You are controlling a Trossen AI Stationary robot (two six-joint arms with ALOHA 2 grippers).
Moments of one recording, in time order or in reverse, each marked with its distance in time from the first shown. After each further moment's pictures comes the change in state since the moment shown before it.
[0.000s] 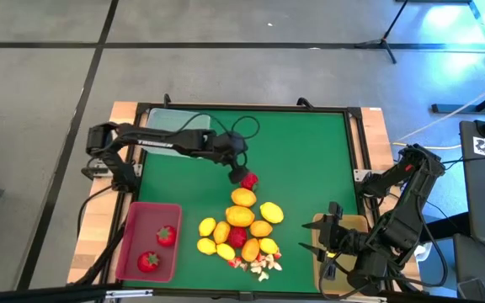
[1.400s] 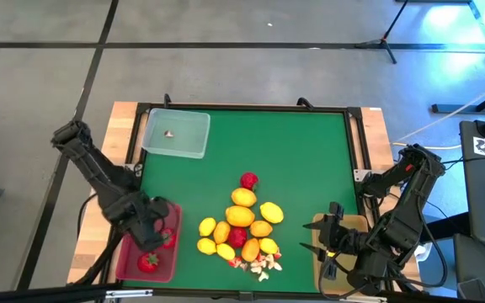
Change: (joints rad) left arm -0.944 -0.381 -0.196 -0.776 -0.006 -1.039; right arm 0.000 0.000 0.000 -0.024 -0.023 0.025
